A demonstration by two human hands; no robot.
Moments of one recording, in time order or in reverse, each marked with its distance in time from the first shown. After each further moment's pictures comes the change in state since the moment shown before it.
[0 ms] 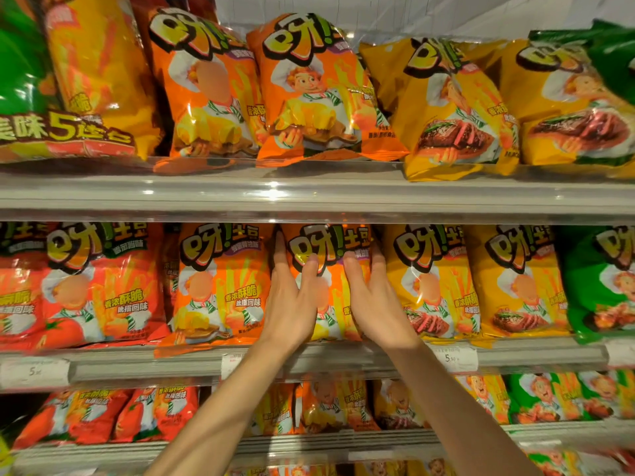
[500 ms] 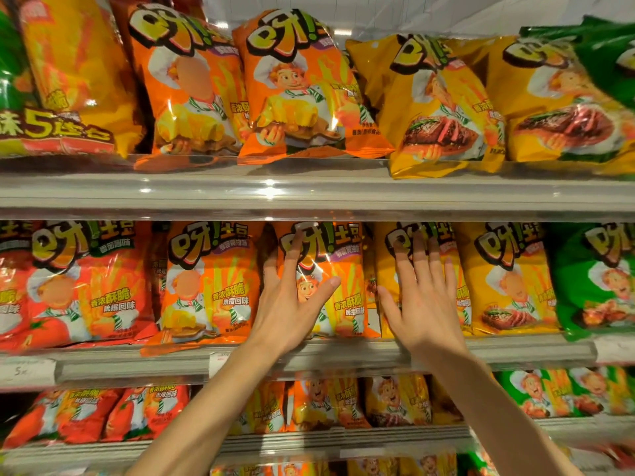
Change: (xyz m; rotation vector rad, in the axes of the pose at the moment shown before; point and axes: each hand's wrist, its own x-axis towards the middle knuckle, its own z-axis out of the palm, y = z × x) left_hand -0.004 -0.004 0.001 0.275 -0.109 0.125; right_hand -0.006 0.050 -0.067 -0.985 0.268 -0.351
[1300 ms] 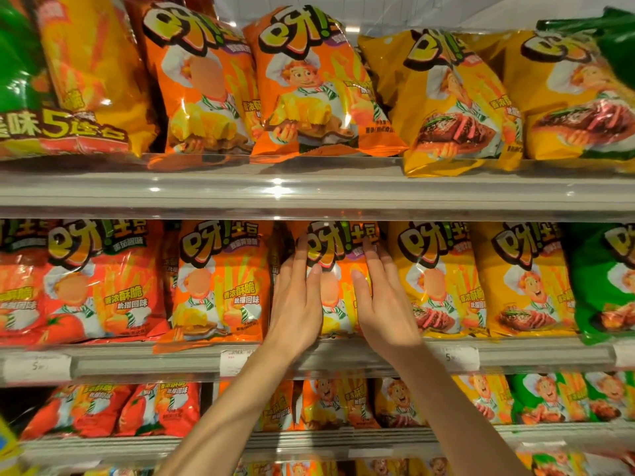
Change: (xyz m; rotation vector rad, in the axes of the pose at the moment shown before) left_hand 0.000 -0.002 0.009 -0.120 0.081 0.026; right_hand 0.005 -0.064 0.006 0.697 -0.147 0.118
